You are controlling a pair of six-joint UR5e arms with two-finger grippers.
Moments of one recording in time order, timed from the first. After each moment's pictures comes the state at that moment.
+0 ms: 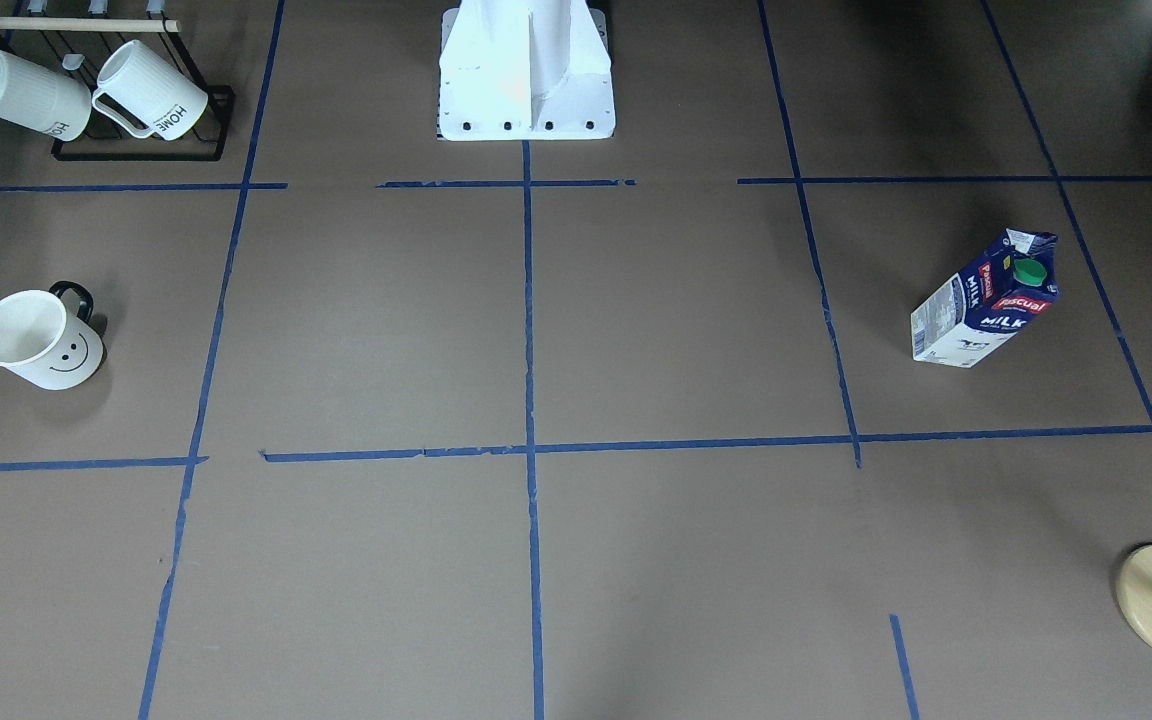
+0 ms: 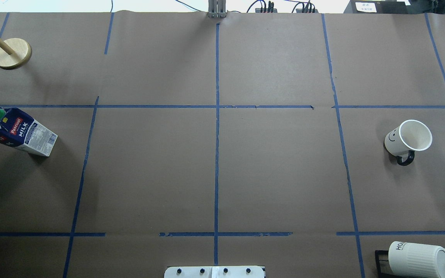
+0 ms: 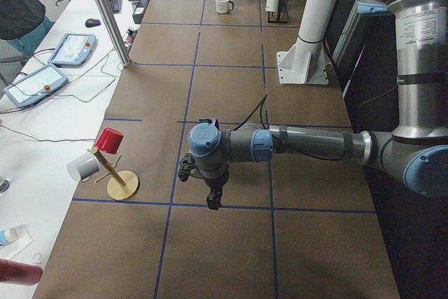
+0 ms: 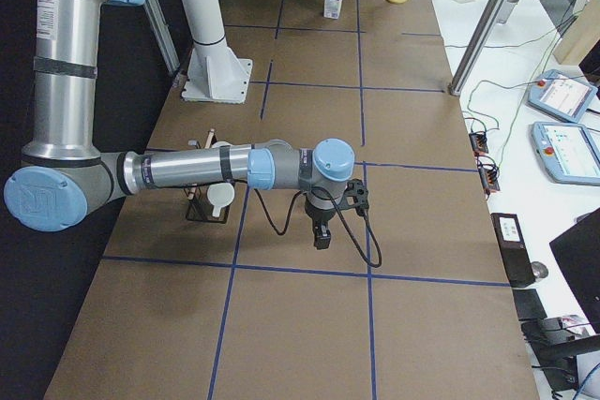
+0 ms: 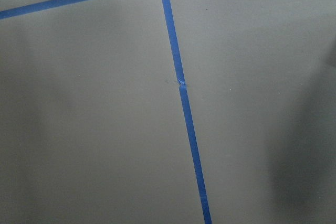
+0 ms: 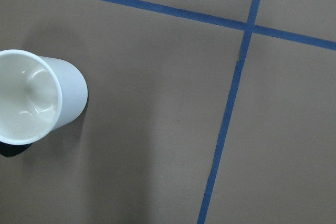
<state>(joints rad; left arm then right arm) -1.51 -1.42 -1.79 -1.42 -2.34 0.21 1.45 -1.70 1.83 -1.69 2.36 -0.12</state>
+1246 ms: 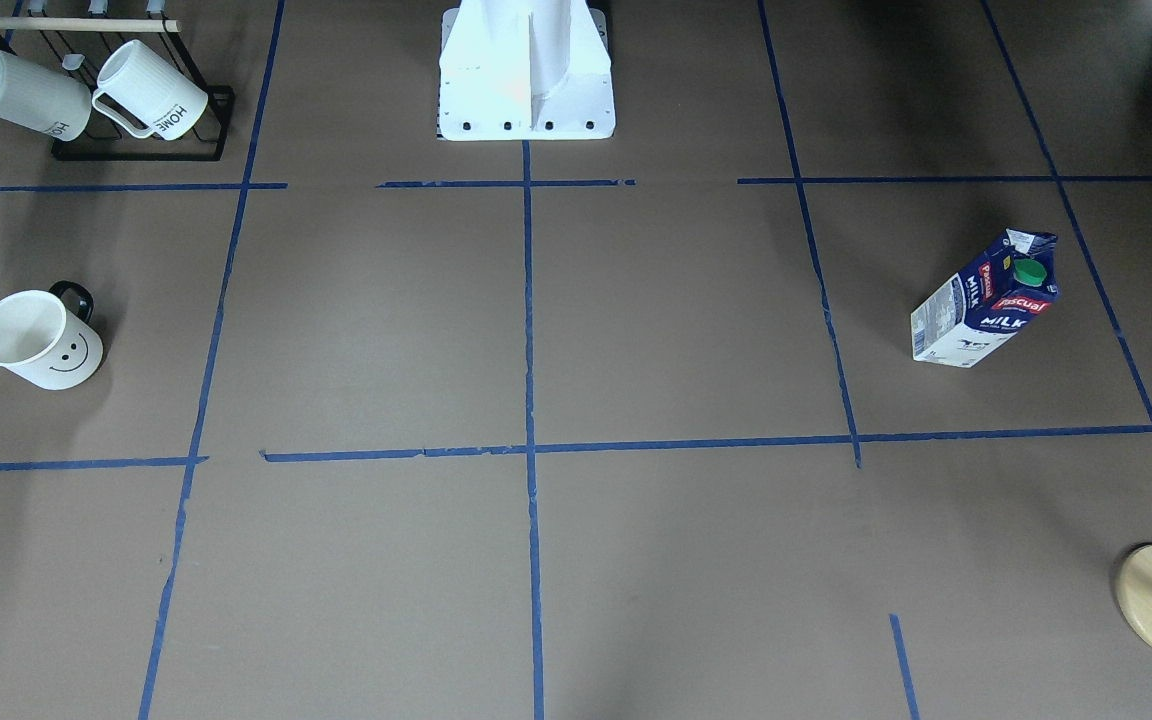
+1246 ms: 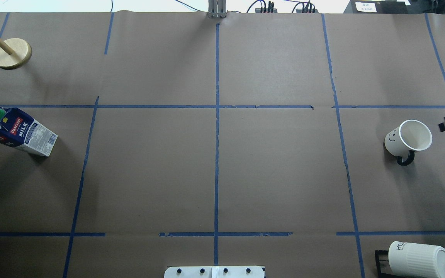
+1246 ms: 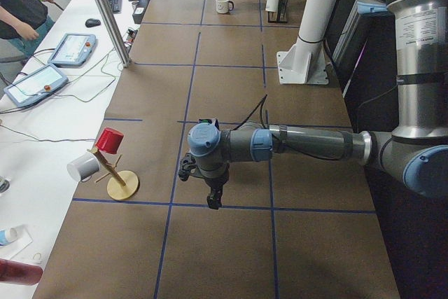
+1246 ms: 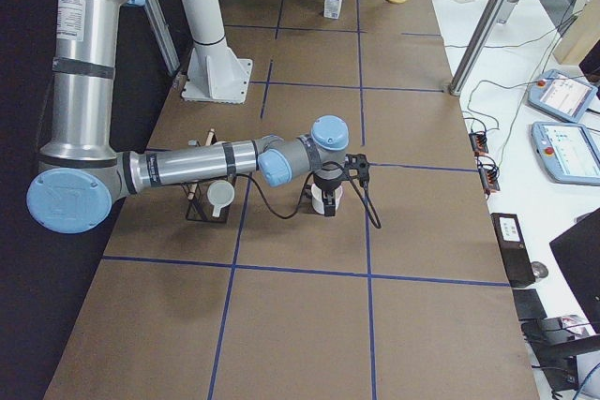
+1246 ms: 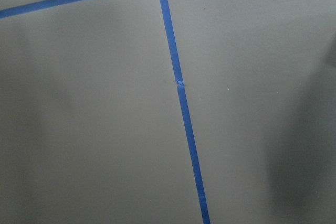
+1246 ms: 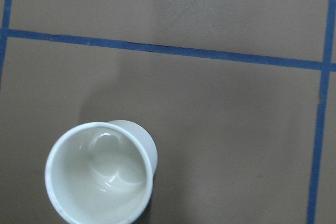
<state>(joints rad) -1.50 -1.42 -1.79 -1.42 -2.34 0.21 1.18 -1.69 1.83 -1.23 2.29 0.50</state>
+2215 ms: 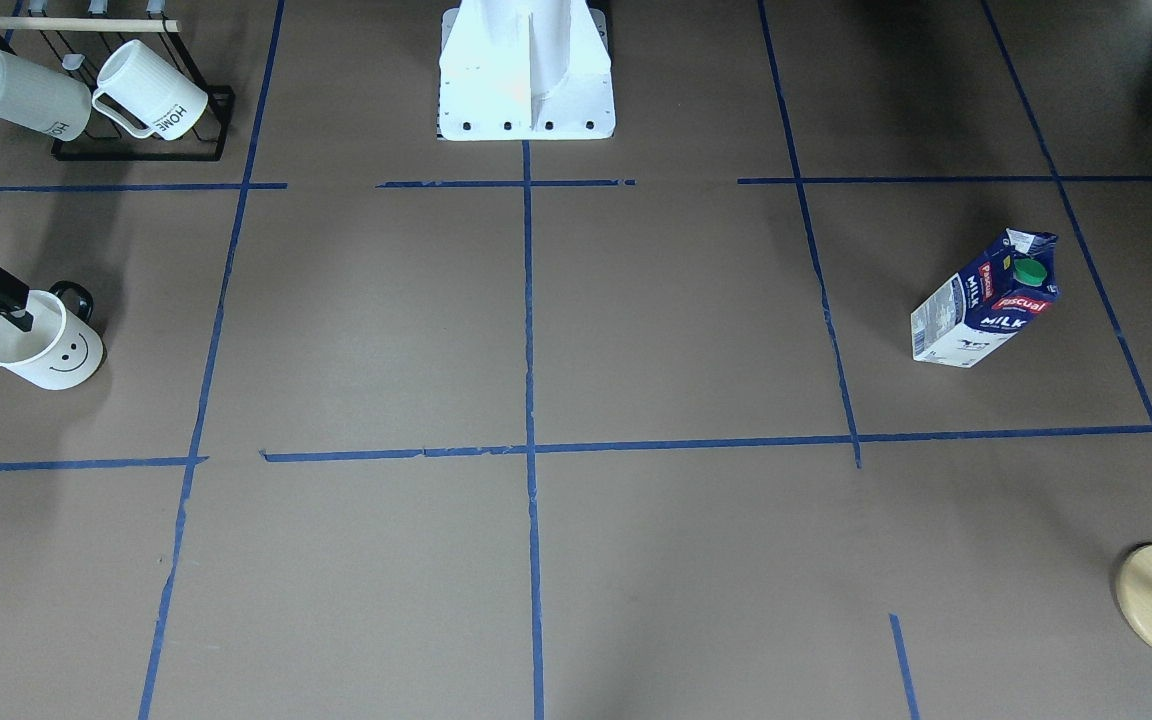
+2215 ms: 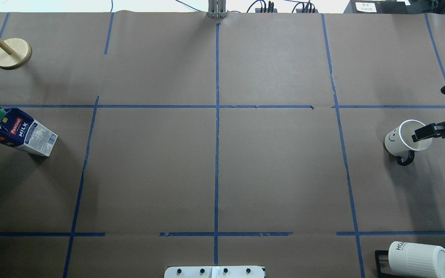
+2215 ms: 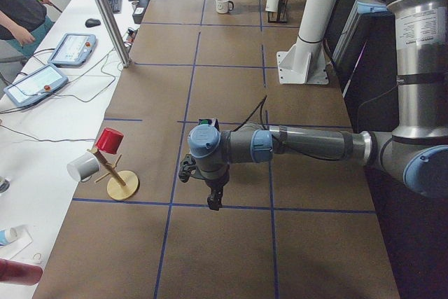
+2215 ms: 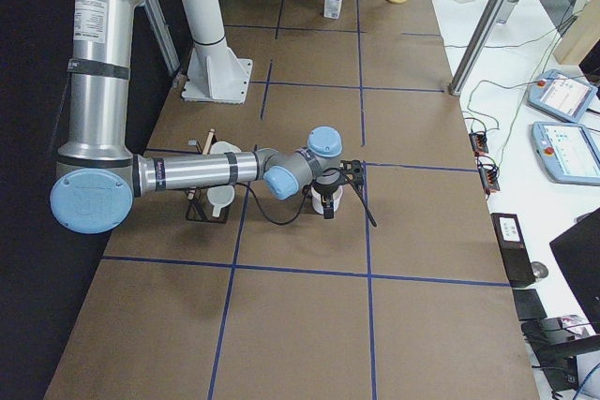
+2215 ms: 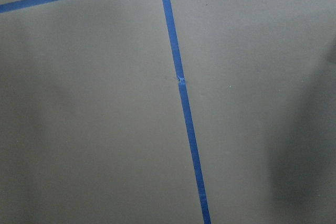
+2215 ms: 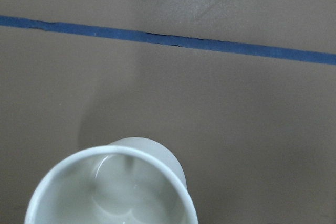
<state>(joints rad) -1.50 -1.41 -1.78 -1.42 -2.34 0.21 1.05 -1.67 1.68 -1.06 2.20 0.59</state>
